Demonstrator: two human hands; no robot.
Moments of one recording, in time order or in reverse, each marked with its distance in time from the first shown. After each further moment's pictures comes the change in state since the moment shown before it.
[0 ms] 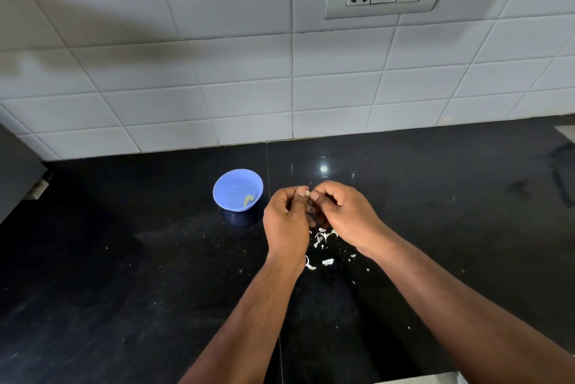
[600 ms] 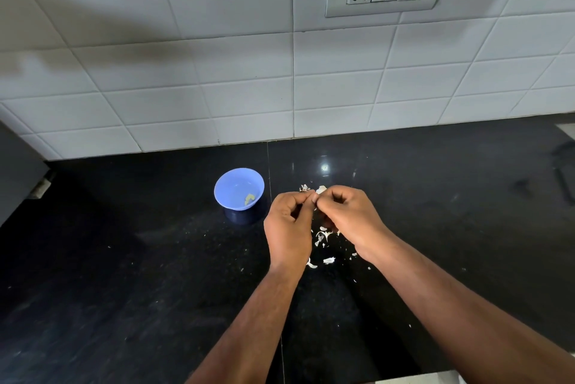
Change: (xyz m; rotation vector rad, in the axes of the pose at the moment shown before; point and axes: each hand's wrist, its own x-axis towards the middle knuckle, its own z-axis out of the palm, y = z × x) left_hand -0.007 -0.012 -0.008 0.139 -0.020 0.215; right_hand -0.006 -0.001 0.004 0.242 0.081 0.189
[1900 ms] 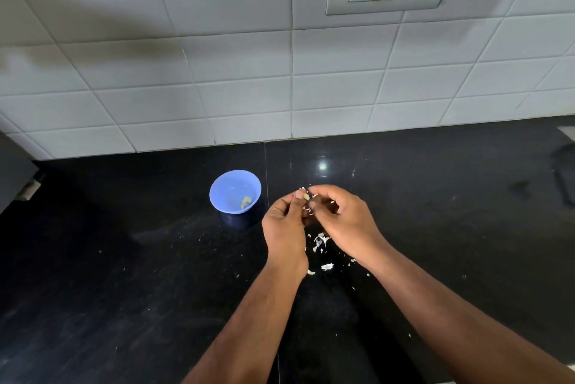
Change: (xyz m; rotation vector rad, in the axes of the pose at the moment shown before) left_hand 0.018 -0.005 0.017 -0.428 0.073 -0.407; right_hand 0.011 0.015 0.001 -0.179 0.038 -0.219
